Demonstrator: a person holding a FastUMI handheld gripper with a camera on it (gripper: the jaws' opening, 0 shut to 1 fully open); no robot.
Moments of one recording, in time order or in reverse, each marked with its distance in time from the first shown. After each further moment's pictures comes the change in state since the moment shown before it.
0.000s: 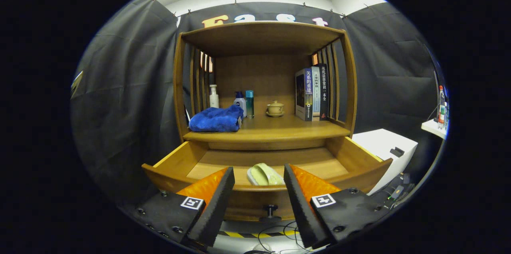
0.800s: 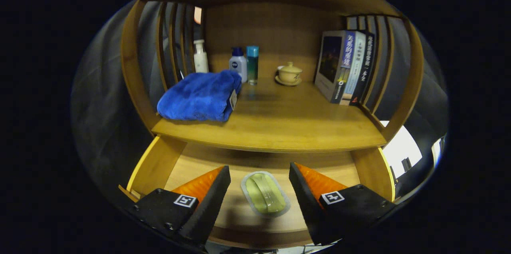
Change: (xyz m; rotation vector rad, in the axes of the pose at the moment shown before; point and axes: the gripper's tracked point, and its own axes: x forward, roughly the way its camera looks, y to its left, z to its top) arm 0.157 0.002 -0.009 -0.087 0.498 0.038
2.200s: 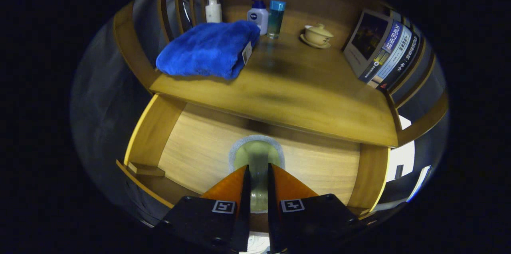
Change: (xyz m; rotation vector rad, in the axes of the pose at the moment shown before) arm -0.013 0.000 -0.027 -0.118 0.350 0.066
